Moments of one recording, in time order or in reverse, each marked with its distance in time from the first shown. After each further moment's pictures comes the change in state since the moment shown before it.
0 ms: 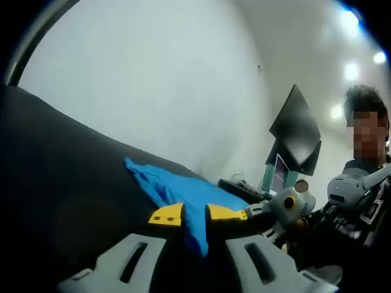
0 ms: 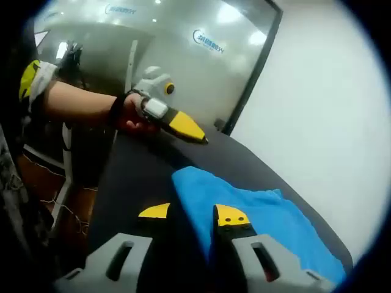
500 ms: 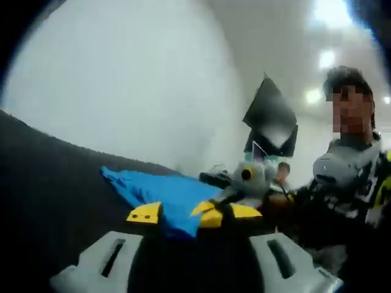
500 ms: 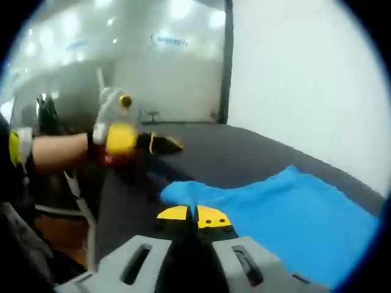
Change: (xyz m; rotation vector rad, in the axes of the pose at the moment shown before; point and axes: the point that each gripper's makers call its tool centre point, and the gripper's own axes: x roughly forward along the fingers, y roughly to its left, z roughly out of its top) left arm -0.005 -0.043 -0.024 0.364 0.145 -0.229; right arm -0.002 -0.030 0.027 0.443 -0.087 0.086
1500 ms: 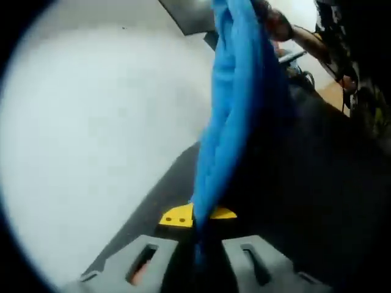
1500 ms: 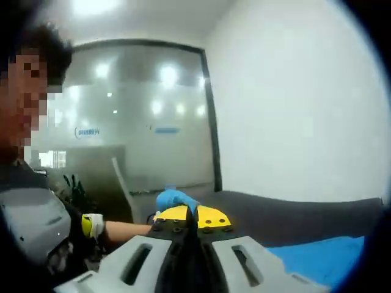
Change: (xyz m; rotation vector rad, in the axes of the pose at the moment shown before) left arm 0.140 0.059 0.020 0.756 0.242 0.228; right arm -0.224 -0.041 0.144 0.105 -0.422 -0.027
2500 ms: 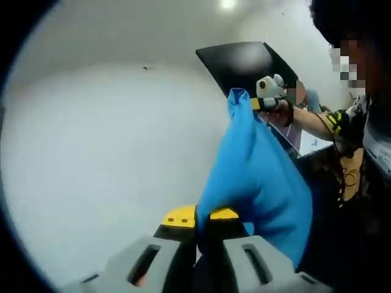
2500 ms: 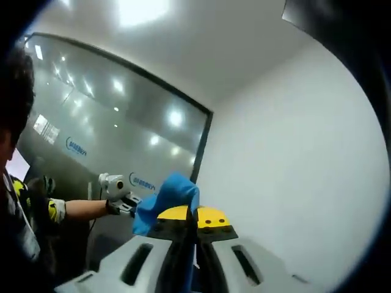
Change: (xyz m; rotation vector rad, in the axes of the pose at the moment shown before) left arm -0.074 0.174 0.292 0.019 -0.180 0.064; right arm -0.024 -0.039 0.261 -0.395 -0.301 -0.002
